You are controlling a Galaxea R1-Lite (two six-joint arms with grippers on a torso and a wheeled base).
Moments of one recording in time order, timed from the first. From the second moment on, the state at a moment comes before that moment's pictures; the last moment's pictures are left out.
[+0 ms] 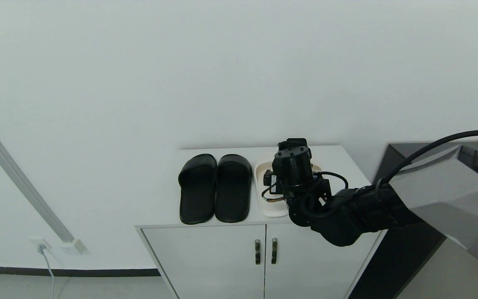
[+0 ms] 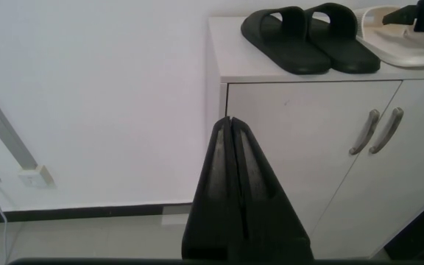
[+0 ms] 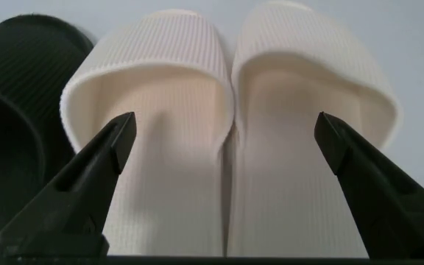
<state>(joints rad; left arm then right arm) 0.00 0.00 0.00 0.00 0.01 -0.01 0.77 2.19 -1.36 -0.53 -0.74 0.26</state>
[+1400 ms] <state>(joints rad) 0.00 0.00 0.00 0.00 0.01 -0.01 0.68 2.32 -1.56 -0.52 -0.73 0.17</state>
